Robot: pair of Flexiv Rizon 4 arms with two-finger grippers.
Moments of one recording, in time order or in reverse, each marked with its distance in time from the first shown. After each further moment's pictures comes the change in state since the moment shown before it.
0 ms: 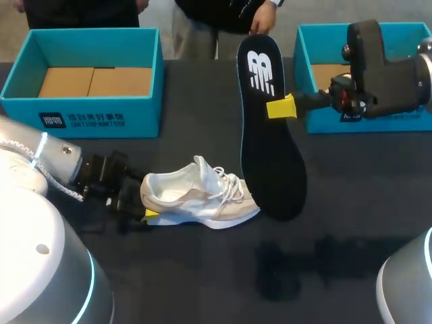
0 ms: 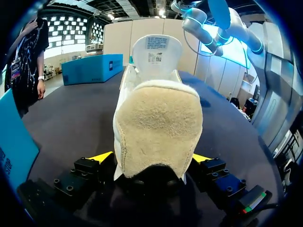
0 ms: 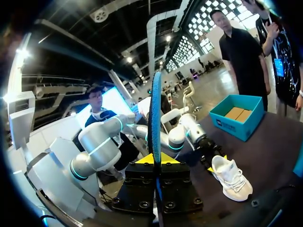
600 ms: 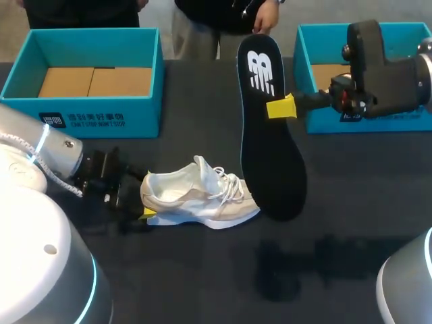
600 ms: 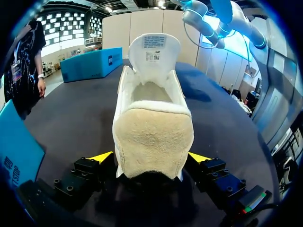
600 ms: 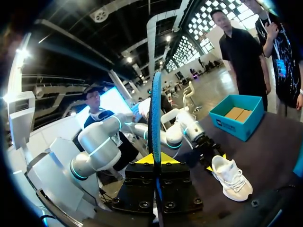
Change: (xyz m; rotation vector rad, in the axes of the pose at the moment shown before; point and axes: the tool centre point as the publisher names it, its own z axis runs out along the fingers) left arm 0.002 -0.004 -0.010 -0.086 -0.017 0.019; right arm 0.000 0.000 0.000 0.000 0.000 0.000
